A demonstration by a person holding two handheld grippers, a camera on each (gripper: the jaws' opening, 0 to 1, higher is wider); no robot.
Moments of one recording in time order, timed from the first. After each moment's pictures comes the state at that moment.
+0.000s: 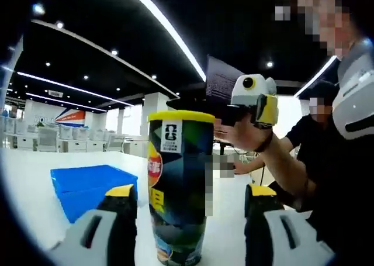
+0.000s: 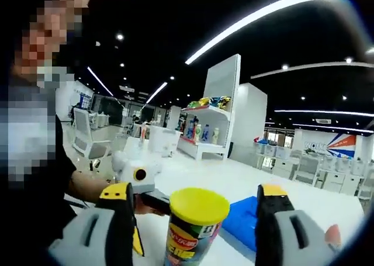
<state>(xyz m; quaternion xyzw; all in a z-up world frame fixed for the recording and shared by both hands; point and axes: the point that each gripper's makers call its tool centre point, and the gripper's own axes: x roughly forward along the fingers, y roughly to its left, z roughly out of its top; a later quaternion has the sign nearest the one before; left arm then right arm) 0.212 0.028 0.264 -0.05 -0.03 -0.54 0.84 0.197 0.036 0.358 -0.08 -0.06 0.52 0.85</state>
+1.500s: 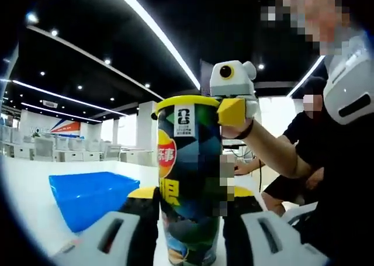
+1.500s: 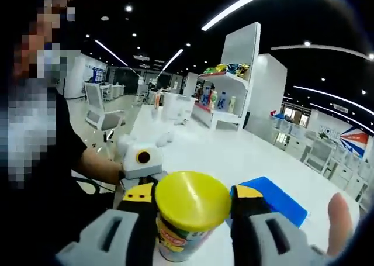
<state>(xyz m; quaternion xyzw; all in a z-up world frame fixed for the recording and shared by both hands) 0.226 0.032 0.254 -0.04 -0.07 -0.55 0.83 0.218 0.053 0.326 -0.16 0.05 0.56 0.81</state>
